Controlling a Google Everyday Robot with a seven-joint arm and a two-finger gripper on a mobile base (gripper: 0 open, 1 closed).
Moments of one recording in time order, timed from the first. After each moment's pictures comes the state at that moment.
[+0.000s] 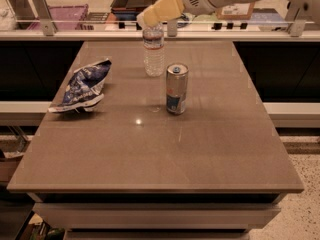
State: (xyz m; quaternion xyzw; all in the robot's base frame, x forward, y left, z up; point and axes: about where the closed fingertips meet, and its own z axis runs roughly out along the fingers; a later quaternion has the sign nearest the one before) arm 0.673 -0.031 1.037 -0.34 0.78 0.14 0.50
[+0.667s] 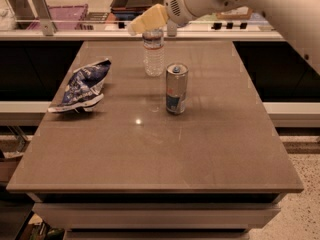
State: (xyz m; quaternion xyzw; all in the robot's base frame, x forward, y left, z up) arm 0.707 0.001 1.001 -0.35 0.79 0.16 0.47
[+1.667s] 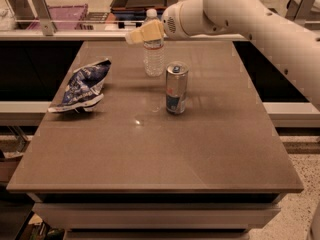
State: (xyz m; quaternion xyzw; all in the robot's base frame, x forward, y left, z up) arm 0.740 0.017 0.955 -0.33 0.78 0.22 0.49
